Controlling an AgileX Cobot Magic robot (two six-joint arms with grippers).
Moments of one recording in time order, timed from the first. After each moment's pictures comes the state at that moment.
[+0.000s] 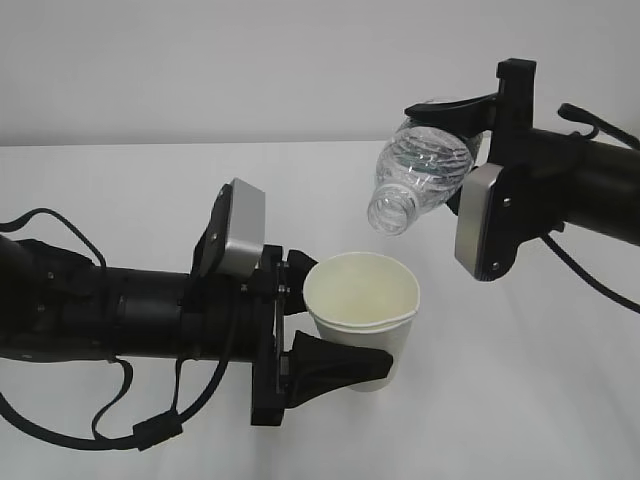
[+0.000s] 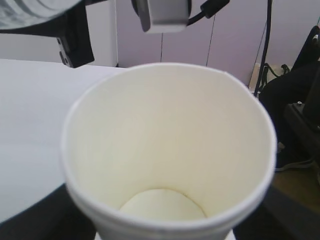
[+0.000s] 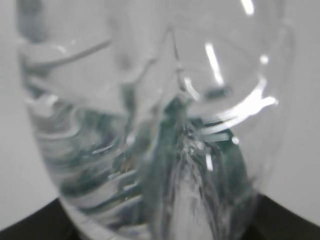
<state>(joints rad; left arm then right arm) -0.55 1.94 -0.75 1.09 -1.14 -0.49 0.19 1.64 -0.72 -0.74 -0.87 -1.04</state>
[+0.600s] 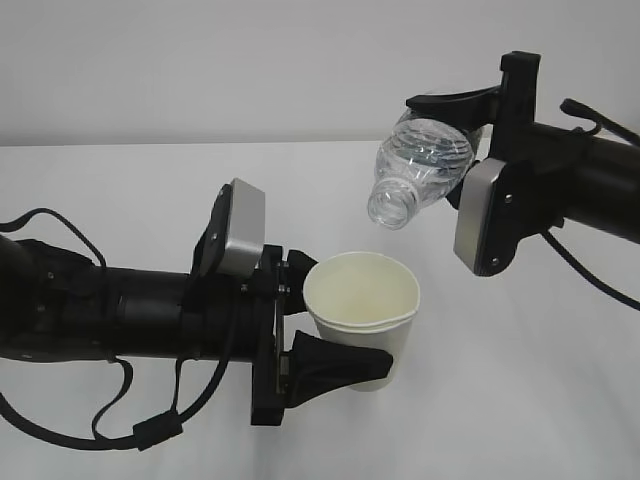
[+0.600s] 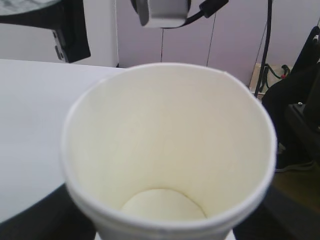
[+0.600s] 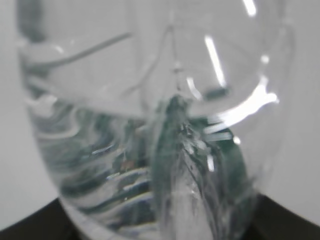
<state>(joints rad) -0.55 1.94 -0.75 1.08 -1.14 -0.49 0.19 1.64 -0.72 -0.72 -0.90 -1.06</state>
